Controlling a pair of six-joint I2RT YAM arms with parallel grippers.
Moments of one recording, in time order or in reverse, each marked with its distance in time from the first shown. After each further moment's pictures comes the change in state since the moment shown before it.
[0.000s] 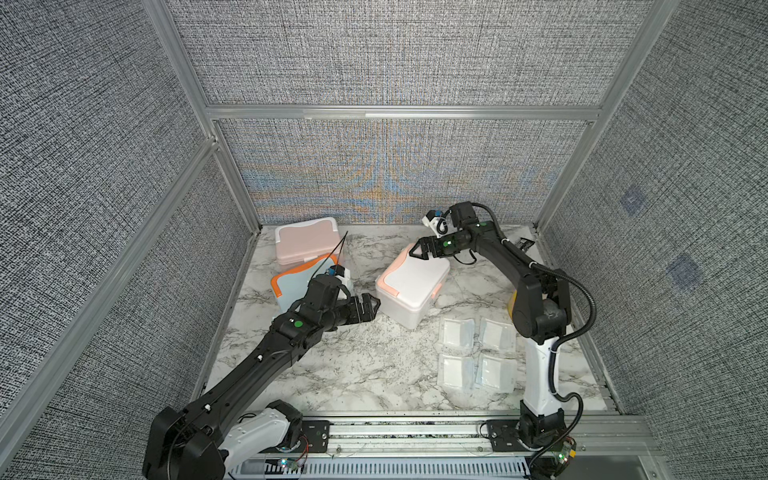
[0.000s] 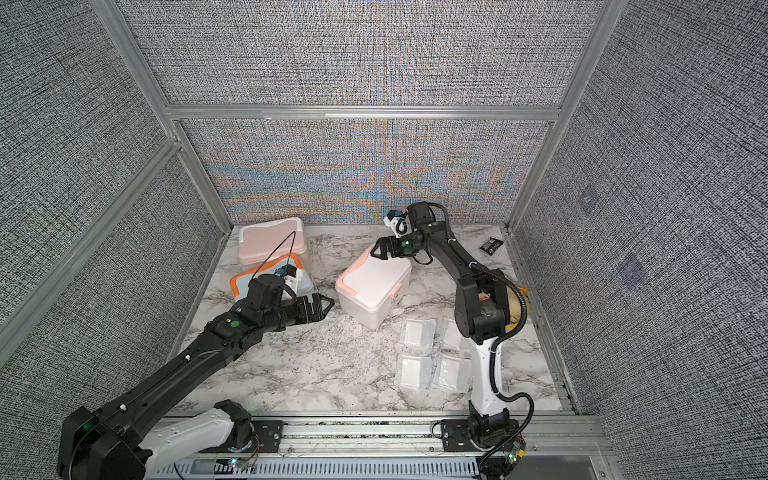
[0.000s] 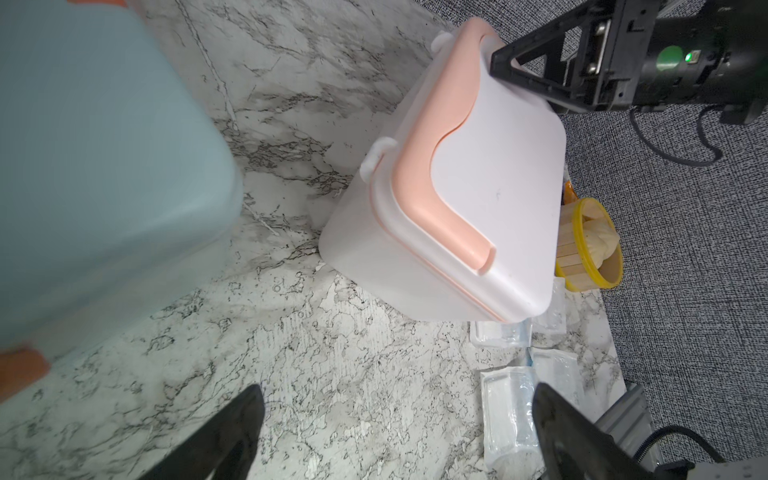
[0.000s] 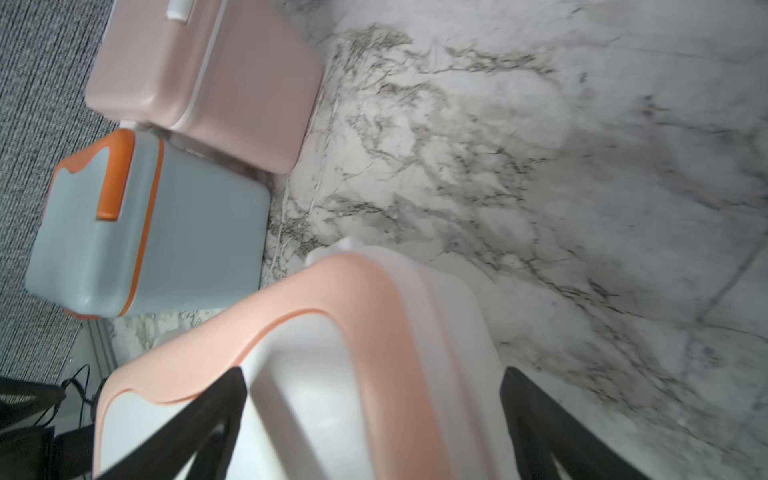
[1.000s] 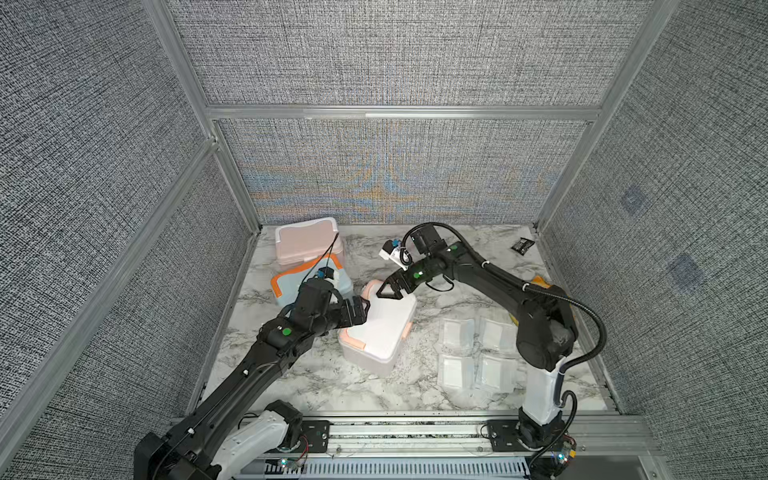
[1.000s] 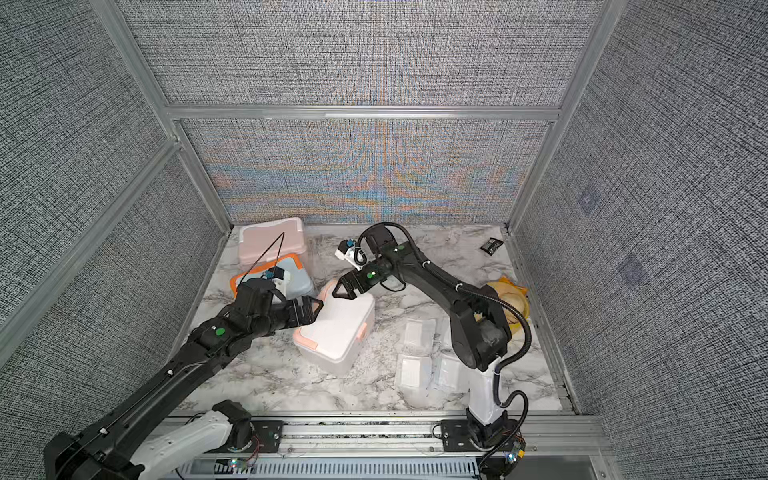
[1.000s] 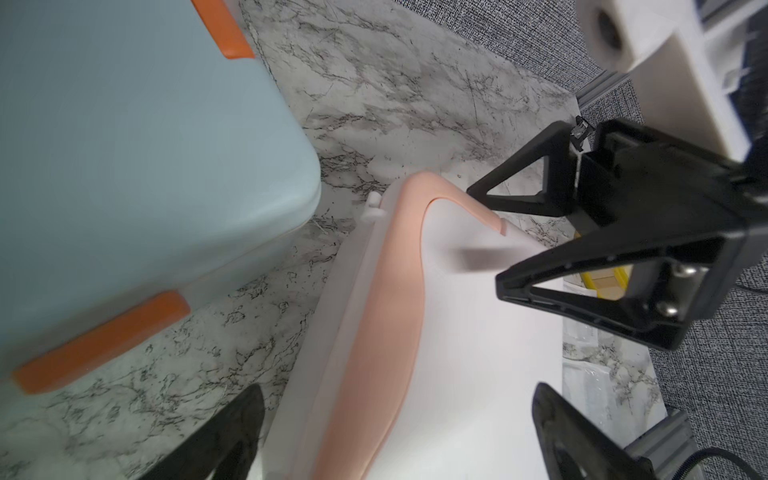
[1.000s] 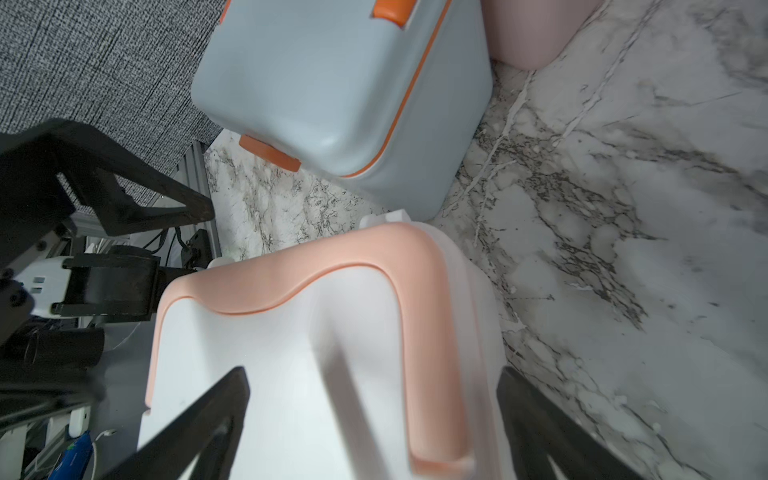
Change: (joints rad) left arm 0.006 -0.095 0.014 -0.129 -0.102 0.023; right arm 0.276 -0.235 -0.259 0.025 -0.057 -0.046
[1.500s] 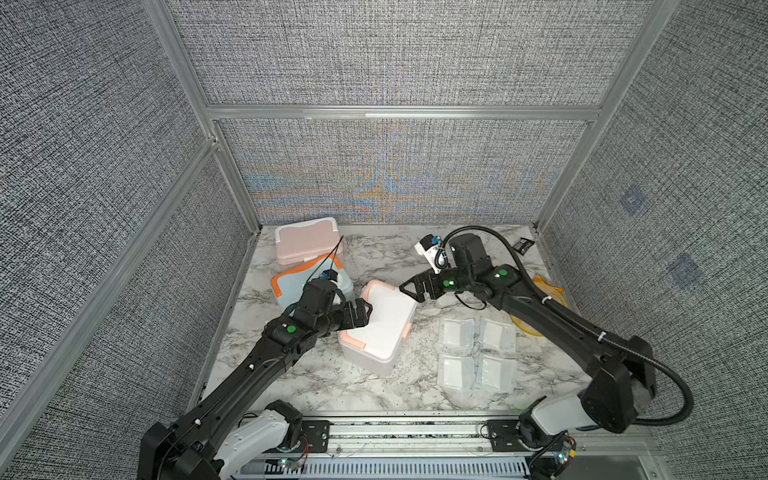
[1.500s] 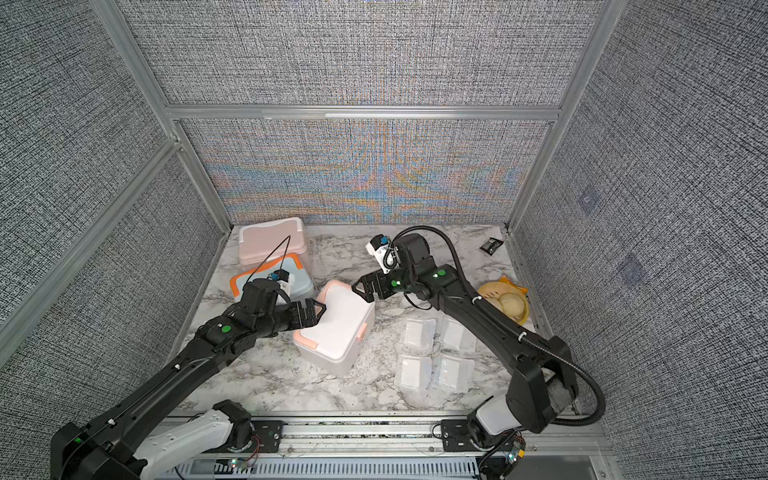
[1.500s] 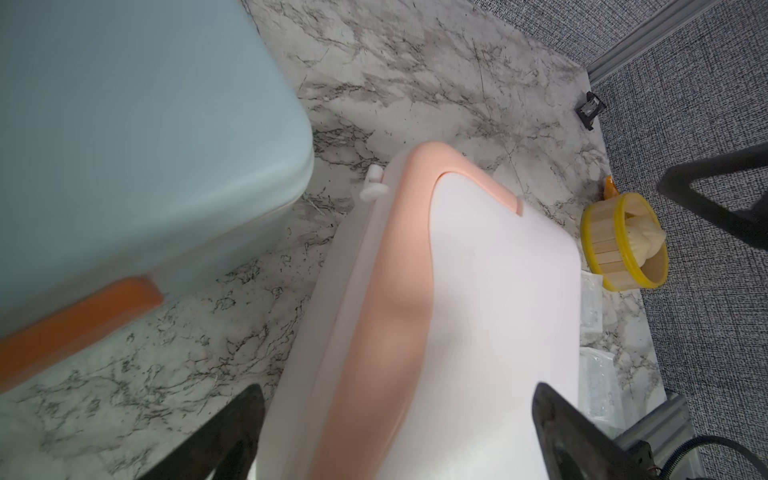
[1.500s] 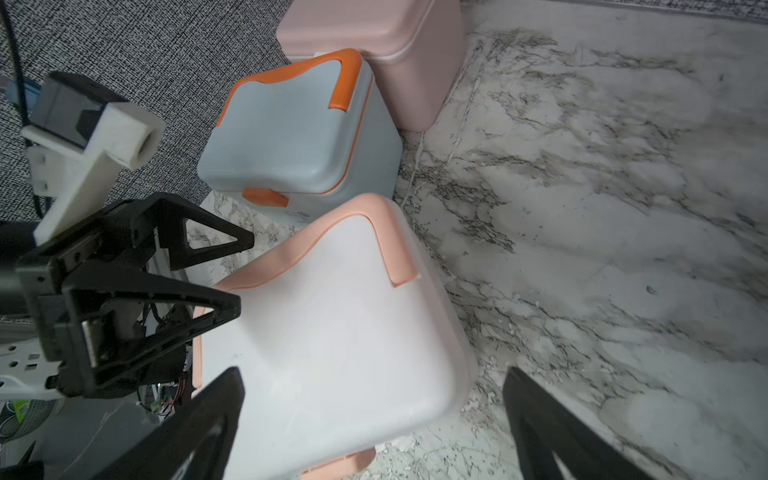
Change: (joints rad) left arm 0.000 0.050 -0.015 0.004 0.054 -0.001; right arm -0.012 -0.483 -0.425 0.225 0.243 0.251
